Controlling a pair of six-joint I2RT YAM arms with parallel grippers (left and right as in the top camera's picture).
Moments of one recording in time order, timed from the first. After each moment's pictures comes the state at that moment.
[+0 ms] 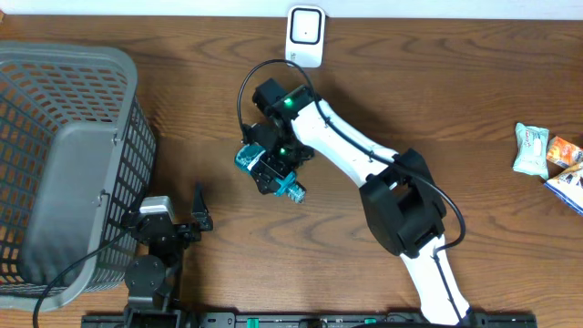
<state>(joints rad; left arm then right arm) -0.07 0.01 0.03 -0.12 -0.11 -0.09 0.69 2.30 1.90 -1.14 -0.31 -0.21</state>
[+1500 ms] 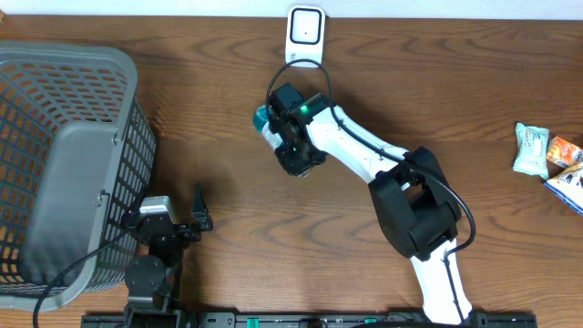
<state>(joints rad) -0.07 0.01 0.03 -0.12 -0.11 -0.09 0.64 2.24 1.72 -0.96 -0.08 0.11</state>
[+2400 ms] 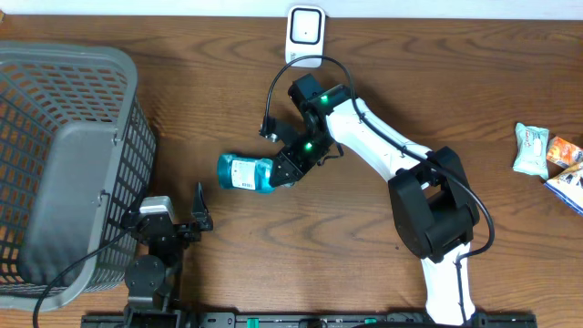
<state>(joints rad) -0.07 0.01 0.03 -0.12 -0.11 -0.09 0.57 2.17 1.69 -1.03 -0.72 -0.30</state>
